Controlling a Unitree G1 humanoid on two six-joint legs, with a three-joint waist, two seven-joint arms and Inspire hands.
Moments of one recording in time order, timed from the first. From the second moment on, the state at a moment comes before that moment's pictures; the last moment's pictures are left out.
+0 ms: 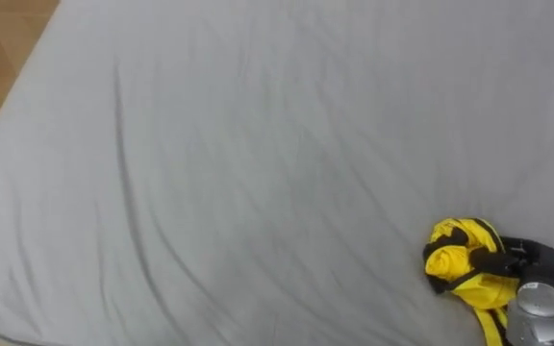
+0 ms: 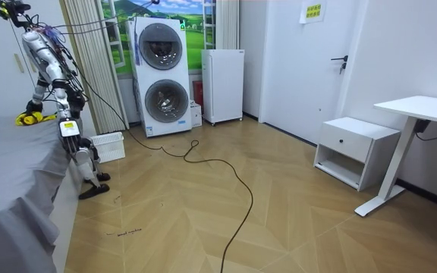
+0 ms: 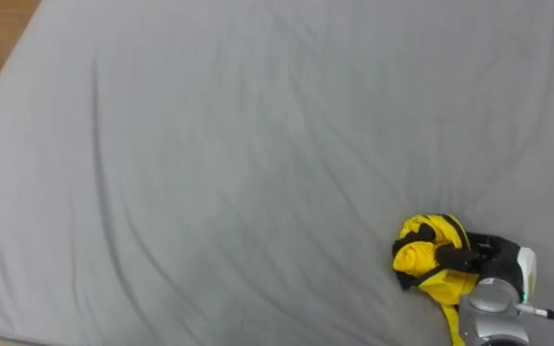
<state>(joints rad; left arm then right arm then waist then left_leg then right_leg) 0.16 0.26 -0.08 1.07 -0.31 0.08 0.17 -0.29 -0.41 0.02 1.15 0.24 -0.03 -0.37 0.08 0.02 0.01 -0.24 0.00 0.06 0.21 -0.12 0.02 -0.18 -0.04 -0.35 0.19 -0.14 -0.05</state>
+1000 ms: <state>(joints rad) 0.25 0.24 0.16 1.03 -0.27 0.22 0.26 0.08 -0.41 -0.35 0.39 0.15 0.08 -0.45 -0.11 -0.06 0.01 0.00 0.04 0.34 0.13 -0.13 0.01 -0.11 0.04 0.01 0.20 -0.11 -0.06</state>
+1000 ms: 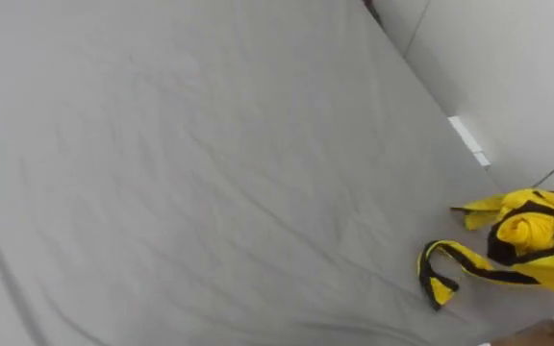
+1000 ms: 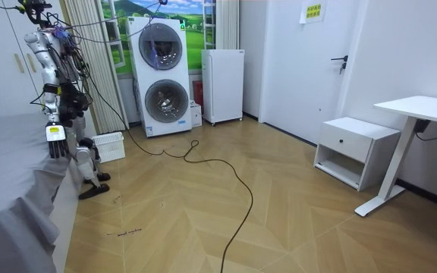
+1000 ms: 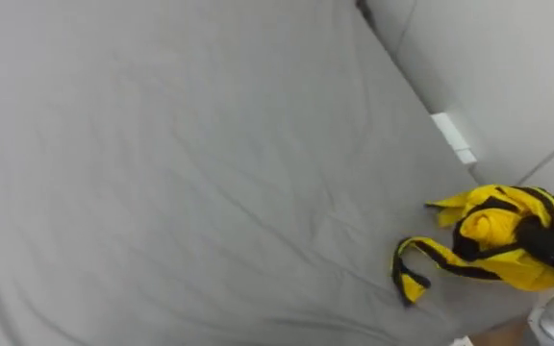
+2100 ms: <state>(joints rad) 0.29 0.23 0.11 1.04 -0.12 0.39 0.21 0.12 -0.43 -0.46 0.56 0.15 0.09 -0.51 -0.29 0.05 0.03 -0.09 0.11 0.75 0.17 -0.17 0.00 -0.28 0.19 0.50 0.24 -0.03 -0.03</state>
